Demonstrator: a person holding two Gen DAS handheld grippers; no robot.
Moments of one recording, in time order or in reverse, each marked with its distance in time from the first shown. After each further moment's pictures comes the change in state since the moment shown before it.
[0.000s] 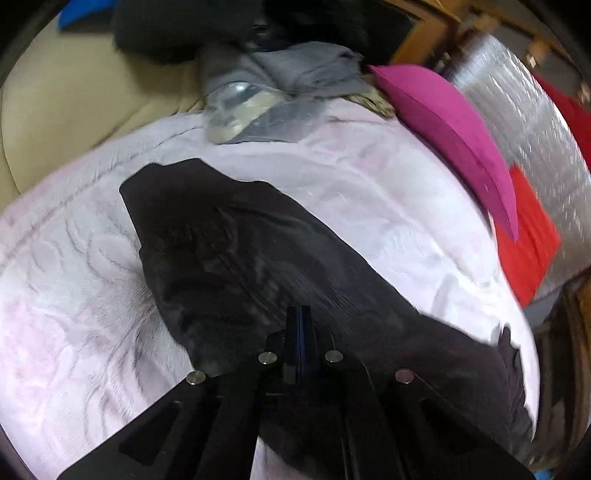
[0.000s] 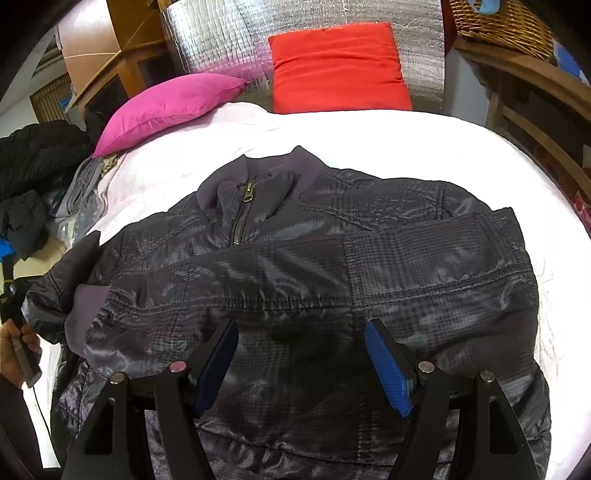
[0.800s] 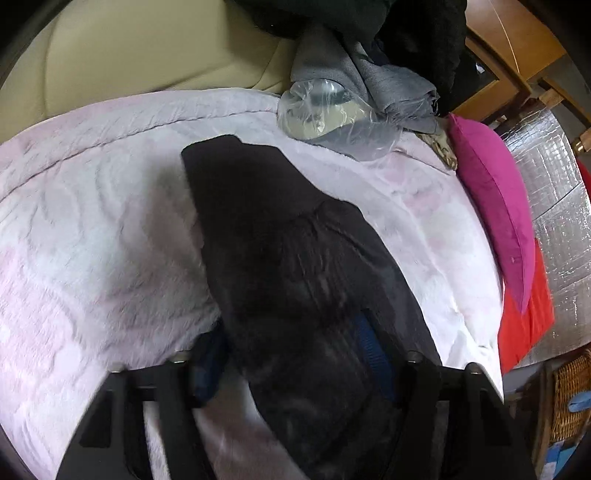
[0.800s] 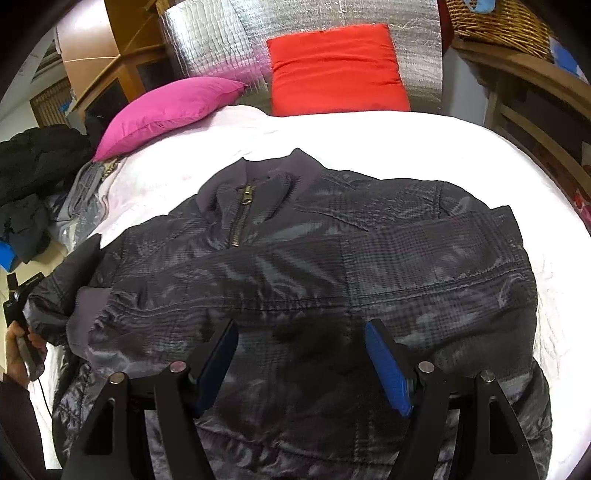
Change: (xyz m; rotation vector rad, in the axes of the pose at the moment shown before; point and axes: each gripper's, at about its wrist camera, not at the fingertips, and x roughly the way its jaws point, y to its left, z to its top) left arm 0.029 0.070 0.010 -0.315 -0.019 -0.044; right arm 0.001 -0.003 0.000 0.012 -0.004 0.002
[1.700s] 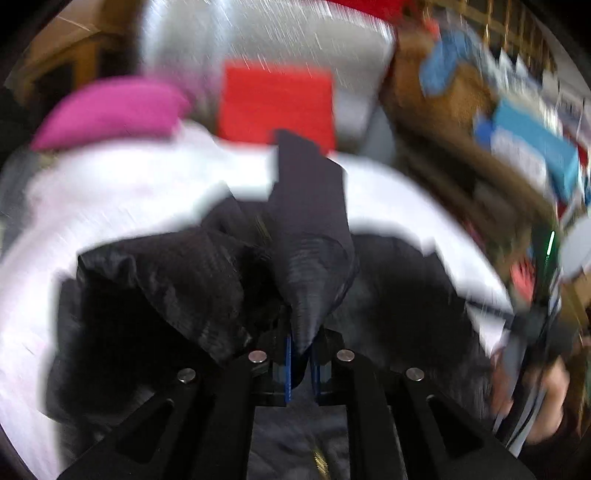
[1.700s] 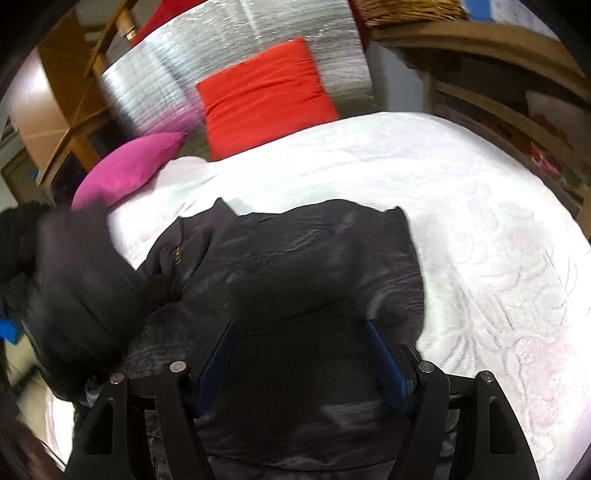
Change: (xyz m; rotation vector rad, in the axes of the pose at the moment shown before) left arm -0.120 -0.270 -0.325 1.070 0.220 -0.338; right arm -0.041 -0.094 0.010 0.237 -0.078 -0.020
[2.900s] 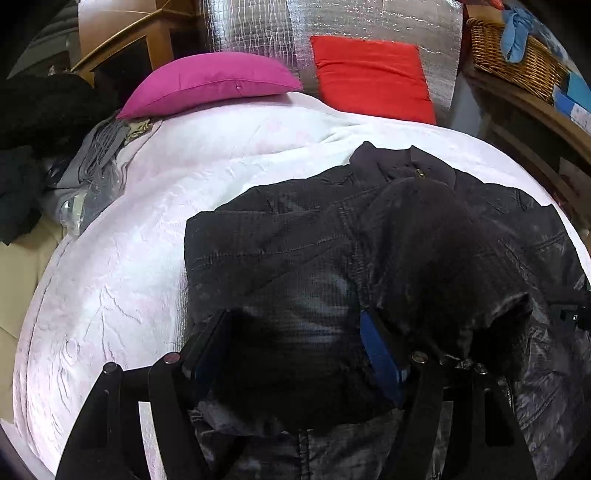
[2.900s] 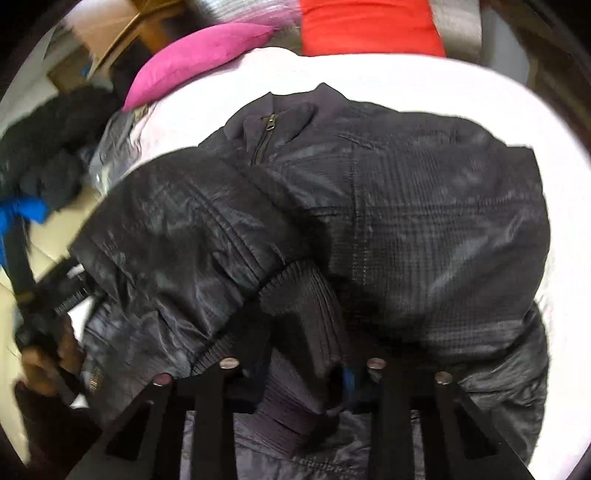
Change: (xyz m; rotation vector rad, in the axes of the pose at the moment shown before) left arm -0.029 0.111 -0.045 -0.021 0.009 0.365; right arm 0.022 0.077 -0.052 -0.328 0.334 0.134
